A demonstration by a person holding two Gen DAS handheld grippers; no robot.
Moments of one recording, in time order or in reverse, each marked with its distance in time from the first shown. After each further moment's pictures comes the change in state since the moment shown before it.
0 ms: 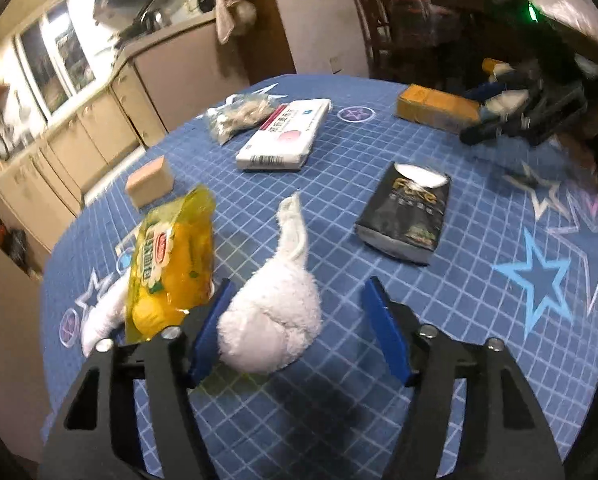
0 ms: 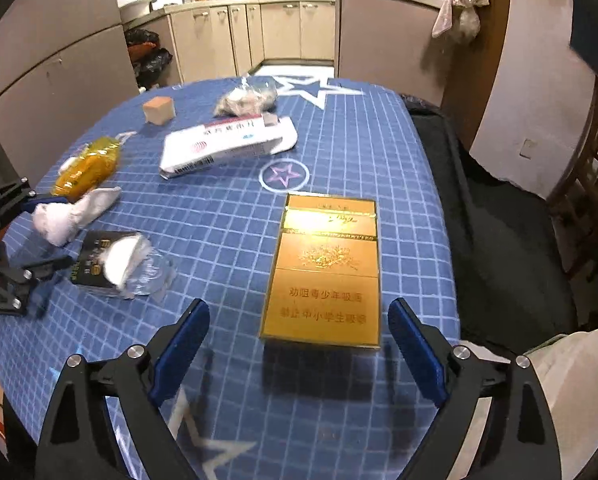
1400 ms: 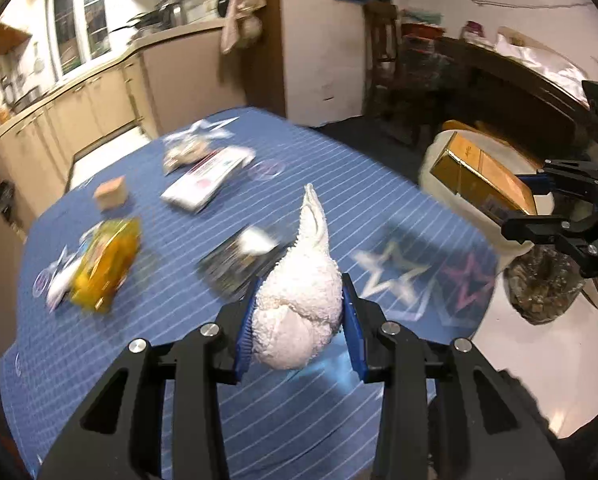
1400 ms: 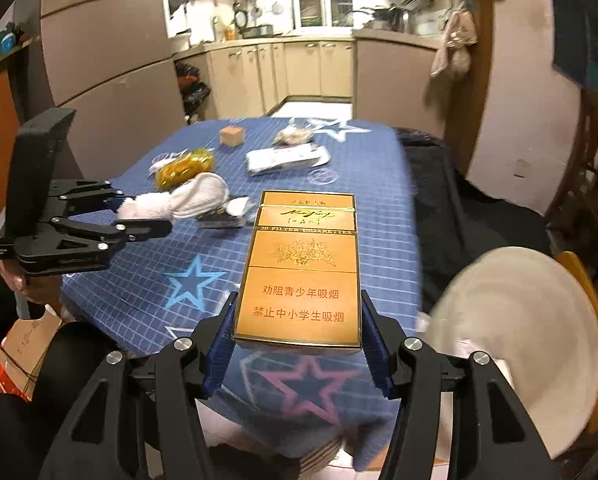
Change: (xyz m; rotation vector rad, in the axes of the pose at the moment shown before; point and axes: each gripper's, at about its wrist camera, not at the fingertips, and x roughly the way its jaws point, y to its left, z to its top) left arm -0.072 -0.111 0.051 -0.156 -0.046 -0.092; right arm -0.197 0.003 -0.108 -0.035 -0.183 0.044
